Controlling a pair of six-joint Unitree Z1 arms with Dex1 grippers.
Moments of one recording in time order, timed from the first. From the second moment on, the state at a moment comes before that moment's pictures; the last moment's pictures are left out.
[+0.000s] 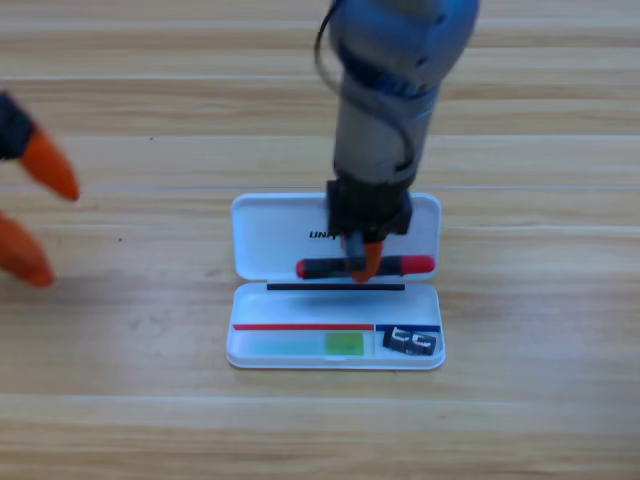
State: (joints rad) arm 0 -0.33 1.64 -1.39 1.17 -0.37 1.02; arm 1 0.93 2.41 -2.30 1.32 -0.01 -0.76
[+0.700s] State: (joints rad) arm 0 -0.28 1.64 -1.30 1.12 -0.38 1.02; arm 1 0.97 2.48 -2.37 1.34 -0.04 -0.67
